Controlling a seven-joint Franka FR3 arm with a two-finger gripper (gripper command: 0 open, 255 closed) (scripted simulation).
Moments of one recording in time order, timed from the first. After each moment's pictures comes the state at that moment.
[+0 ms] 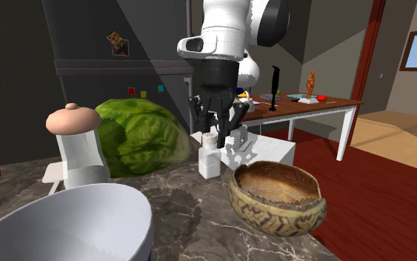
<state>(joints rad) 0.05 -0.27 0.46 -2.54 0.07 2.42 0.40</state>
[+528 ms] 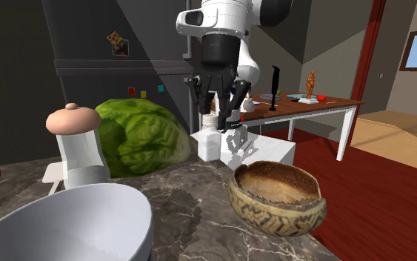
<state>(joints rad) 0.06 -0.33 0.44 -2.48 0.09 2.30 0.37</state>
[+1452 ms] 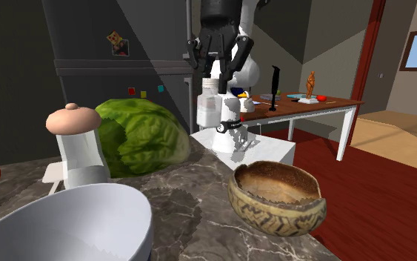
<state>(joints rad) 0.07 -0.41 0.41 -2.35 0.11 2.10 0.35</state>
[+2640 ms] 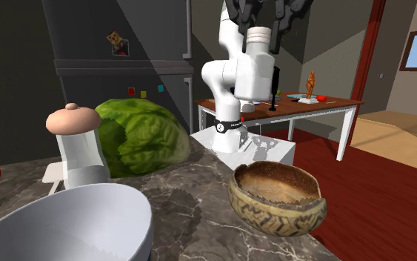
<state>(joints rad) 0.07 -0.14 0.56 -1.91 -0.02 1.91 0.57</state>
